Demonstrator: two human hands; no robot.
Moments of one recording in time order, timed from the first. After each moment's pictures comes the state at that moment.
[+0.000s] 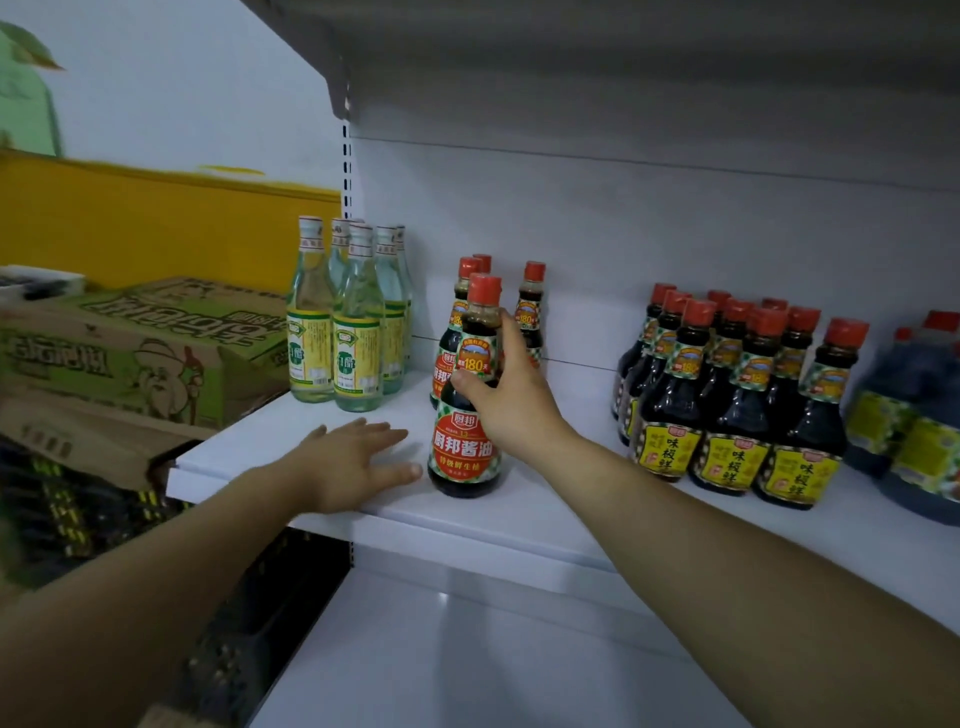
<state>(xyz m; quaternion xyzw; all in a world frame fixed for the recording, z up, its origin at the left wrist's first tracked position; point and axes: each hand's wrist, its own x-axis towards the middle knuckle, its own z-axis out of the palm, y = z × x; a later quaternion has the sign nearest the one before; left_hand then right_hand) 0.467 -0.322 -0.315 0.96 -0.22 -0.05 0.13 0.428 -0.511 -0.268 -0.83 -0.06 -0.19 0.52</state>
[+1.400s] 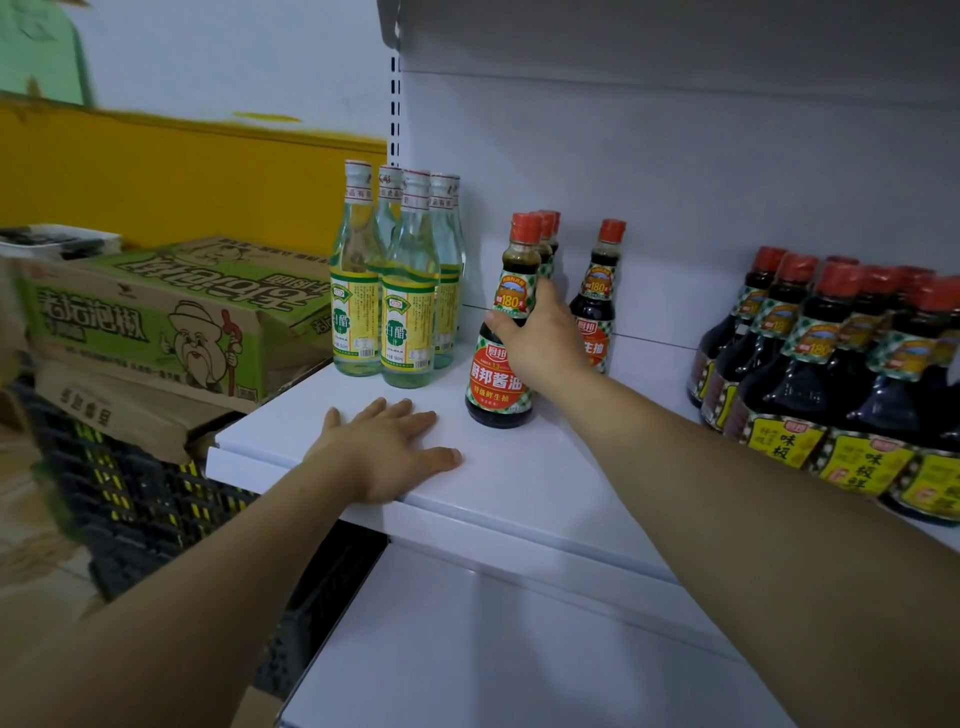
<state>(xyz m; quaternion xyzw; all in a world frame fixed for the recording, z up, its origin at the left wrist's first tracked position) 0.500 -0.309 -0.342 0.98 -0.16 -0.04 0.08 0.538 -0.490 -0.280 -0.88 0.02 -0.25 0.41</state>
